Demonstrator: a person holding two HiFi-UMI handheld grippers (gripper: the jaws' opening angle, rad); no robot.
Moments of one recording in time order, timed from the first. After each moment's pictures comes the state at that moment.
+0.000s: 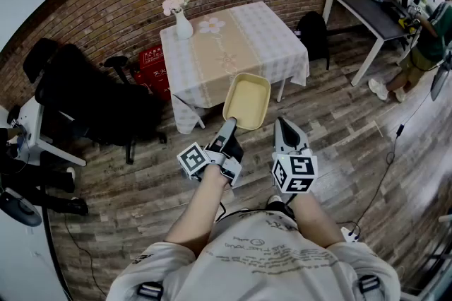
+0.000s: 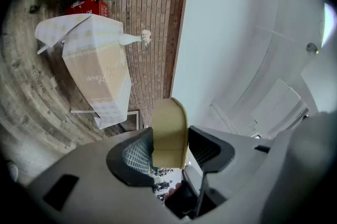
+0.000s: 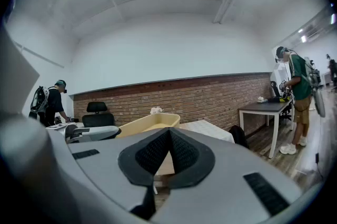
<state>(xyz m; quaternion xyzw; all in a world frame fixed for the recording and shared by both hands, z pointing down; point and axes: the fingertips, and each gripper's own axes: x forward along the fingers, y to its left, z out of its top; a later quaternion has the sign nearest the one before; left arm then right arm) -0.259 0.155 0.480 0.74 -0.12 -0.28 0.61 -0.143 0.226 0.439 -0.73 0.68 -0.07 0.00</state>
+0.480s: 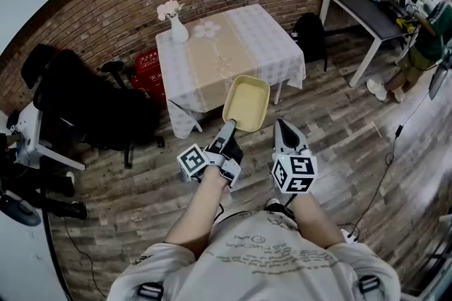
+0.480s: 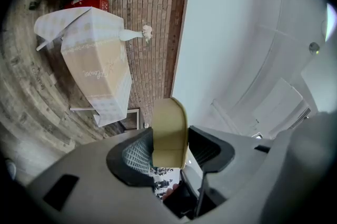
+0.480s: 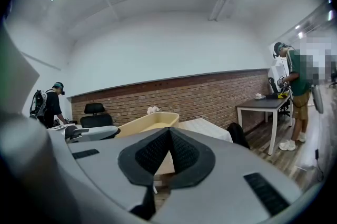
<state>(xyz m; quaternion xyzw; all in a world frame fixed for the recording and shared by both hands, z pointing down) -0.244 0.150 0.481 0.74 -0.12 -0.27 0.61 -0.125 0.221 0.445 -0.74 0.67 -0.09 0.01</state>
